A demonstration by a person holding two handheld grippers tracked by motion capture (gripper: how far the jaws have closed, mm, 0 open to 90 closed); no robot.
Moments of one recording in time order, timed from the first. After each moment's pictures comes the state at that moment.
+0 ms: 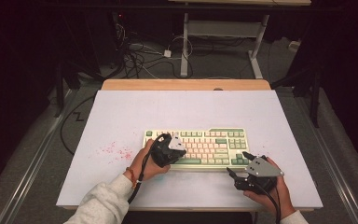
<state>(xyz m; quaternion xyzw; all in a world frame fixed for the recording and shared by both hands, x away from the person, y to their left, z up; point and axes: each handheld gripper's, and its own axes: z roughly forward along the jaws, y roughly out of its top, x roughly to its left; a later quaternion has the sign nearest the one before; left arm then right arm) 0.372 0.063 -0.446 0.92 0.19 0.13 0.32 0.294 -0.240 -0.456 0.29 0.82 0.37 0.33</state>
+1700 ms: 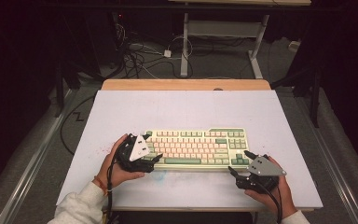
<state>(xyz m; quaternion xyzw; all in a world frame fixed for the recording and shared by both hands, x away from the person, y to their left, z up) 0.333 0.158 -0.438 0.86 0.22 0.27 0.37 0.295 -0.243 -0.452 0.30 0.81 0.38 0.33</state>
